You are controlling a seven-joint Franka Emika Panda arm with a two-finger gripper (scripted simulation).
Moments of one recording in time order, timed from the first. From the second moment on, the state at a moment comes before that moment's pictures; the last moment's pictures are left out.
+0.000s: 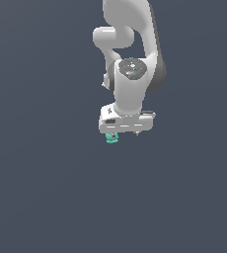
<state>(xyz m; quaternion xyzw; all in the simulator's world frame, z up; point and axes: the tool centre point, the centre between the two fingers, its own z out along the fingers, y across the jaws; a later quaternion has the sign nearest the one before) -0.004 0.046 0.169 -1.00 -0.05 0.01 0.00</state>
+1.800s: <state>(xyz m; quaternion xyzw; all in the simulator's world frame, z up) -0.059 -0.003 0.113 -1.00 -0.04 0.00 0.00</state>
